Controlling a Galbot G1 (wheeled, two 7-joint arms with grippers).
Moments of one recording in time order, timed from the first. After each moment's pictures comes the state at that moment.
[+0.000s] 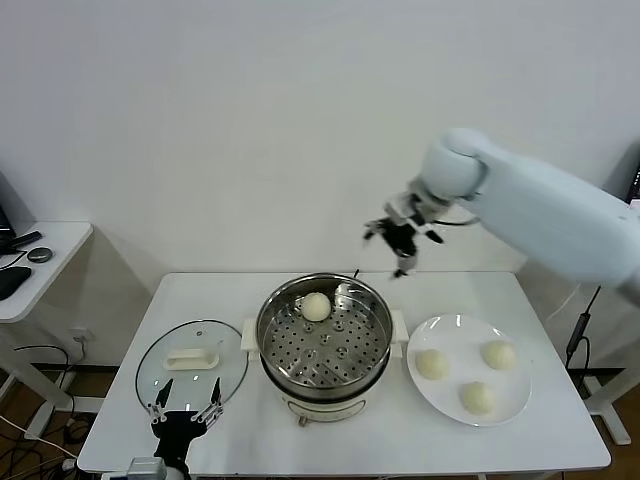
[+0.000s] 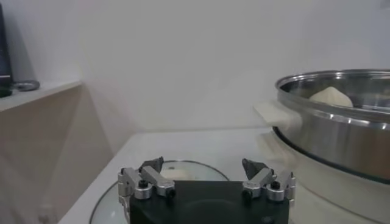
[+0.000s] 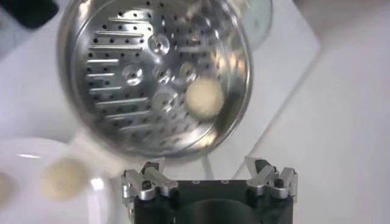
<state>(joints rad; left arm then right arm) 1.71 -1.53 -0.63 -2.13 -0.02 0.16 0.01 0.43 0.81 -0.90 1.42 0.04 -0.14 -1.30</state>
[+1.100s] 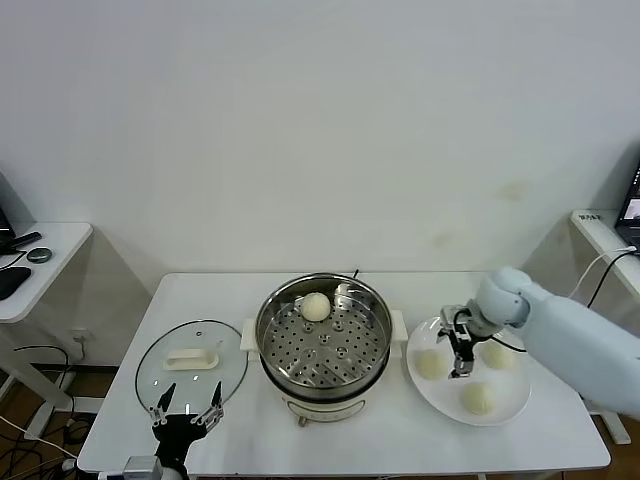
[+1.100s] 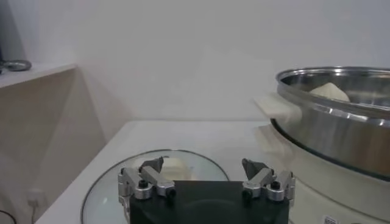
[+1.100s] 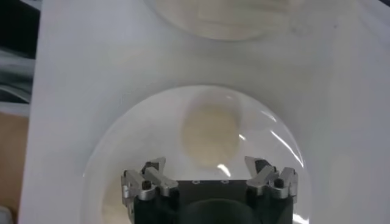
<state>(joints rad) 1.71 -1.52 -0.65 -2.12 -0.08 0.20 0.04 -0.19 0.70 -0.61 1.41 -0.21 -0.34 -1.18</state>
